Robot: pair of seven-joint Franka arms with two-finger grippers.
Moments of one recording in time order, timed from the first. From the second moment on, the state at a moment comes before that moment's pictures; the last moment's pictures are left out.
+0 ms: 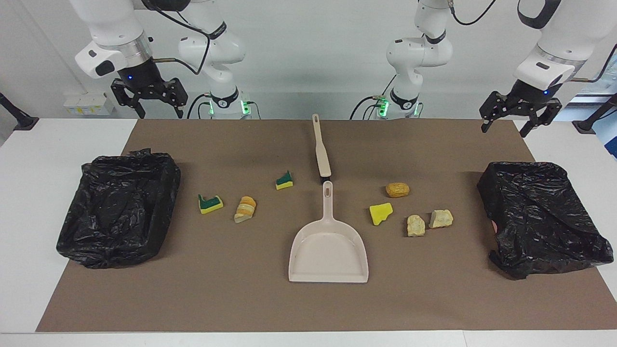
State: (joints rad) left arm -0.05 -0.03 0.04 -1.57 -0.03 1.62 0.22; right arm 0.06 -0.08 -0.06 -1.61 0.00 1.51 0.00
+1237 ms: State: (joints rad) left arm -0.05 -0.02 0.03 -1.54 -0.03 1.55 0.22; right arm 0.06 -0.08 -0.06 -1.62 0.00 1.51 0.01
